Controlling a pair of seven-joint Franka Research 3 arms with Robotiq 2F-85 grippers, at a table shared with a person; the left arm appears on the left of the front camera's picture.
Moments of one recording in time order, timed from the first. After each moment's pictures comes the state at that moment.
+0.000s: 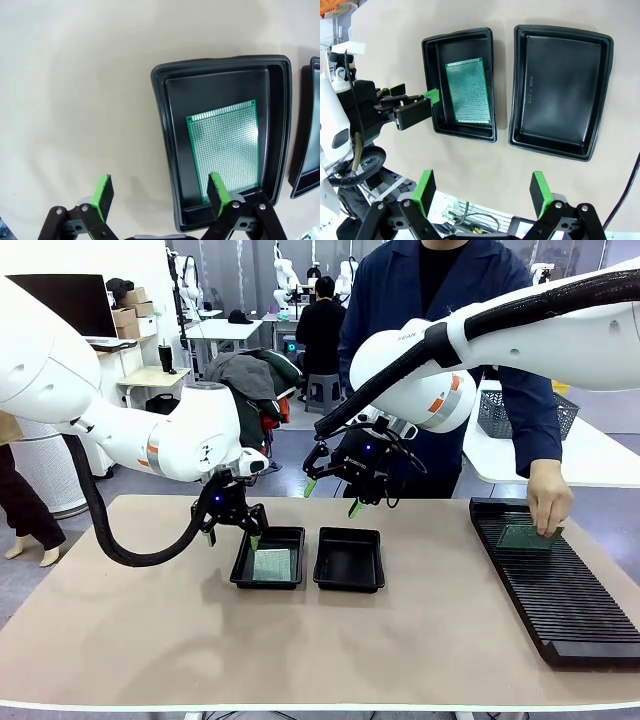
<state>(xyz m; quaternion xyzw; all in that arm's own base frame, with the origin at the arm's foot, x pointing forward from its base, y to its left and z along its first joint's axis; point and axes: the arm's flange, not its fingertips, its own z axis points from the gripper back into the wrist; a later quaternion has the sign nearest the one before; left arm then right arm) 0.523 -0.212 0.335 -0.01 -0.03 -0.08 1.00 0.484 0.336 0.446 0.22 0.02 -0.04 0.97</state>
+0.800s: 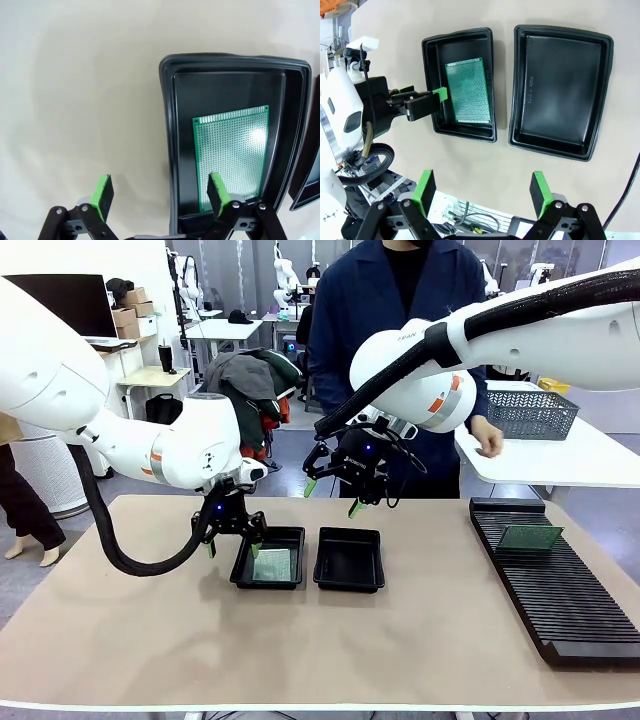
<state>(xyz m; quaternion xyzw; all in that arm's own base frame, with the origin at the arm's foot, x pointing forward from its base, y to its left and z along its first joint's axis) 0.525 -0.211 0.313 -0.02 -0.01 -0.04 1.00 0.484 0.336 0.446 0.22 0.02 -0.04 0.97</state>
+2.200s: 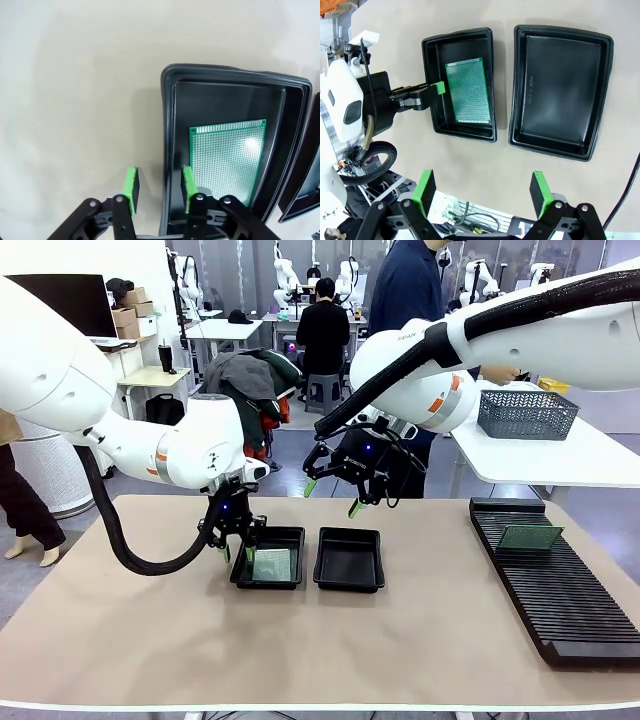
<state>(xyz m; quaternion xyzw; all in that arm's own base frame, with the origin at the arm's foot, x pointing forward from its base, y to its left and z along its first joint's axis) 0.531 -0.215 0.311 -0.03 -0.01 0.00 1.00 0.484 0.336 0.446 0.22 0.02 -0.04 0.97</state>
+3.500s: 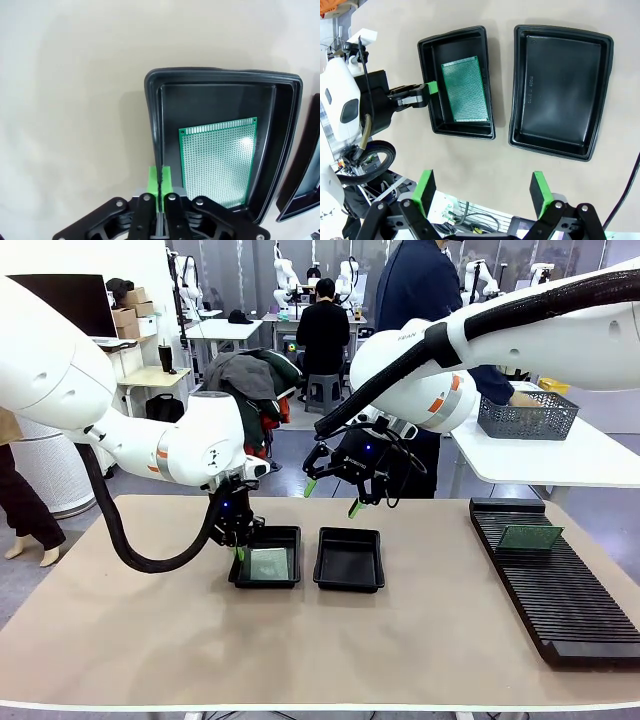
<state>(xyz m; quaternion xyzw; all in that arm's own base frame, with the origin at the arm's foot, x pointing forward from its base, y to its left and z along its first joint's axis) 0.533 -0.216 0.314 -0.02 0.00 0.00 1.00 0.484 0.336 0.446 0.22 0.02 -0.04 0.97</state>
